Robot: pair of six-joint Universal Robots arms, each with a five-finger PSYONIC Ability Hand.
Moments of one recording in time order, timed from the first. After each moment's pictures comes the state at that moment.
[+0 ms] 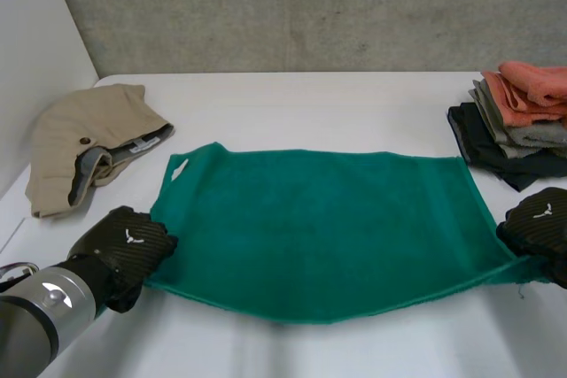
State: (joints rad) left arm 4.39 -1.54 -1.97 2.95 -1.44 3.91; right arm 1.48 -1.53 1.74 0.59 1.25 2.01; left_hand 1.16 1.20 1.19 1.20 1.00; right_hand 1.11 1.17 1.20 1.20 1.03
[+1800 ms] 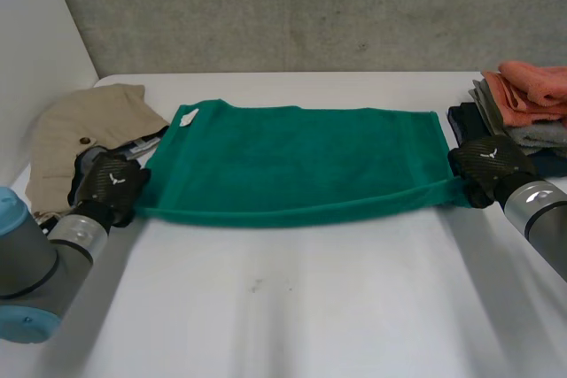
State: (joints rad) left arm 4.65 -2.07 -1.93 3.83 -1.28 3.87; right arm 1.64 -1.15 1.69 -0.25 1.25 2.58; left_hand 0.87 0.86 0.84 0.84 0.66; right_hand 1.11 1.17 1.20 1.20 1.03
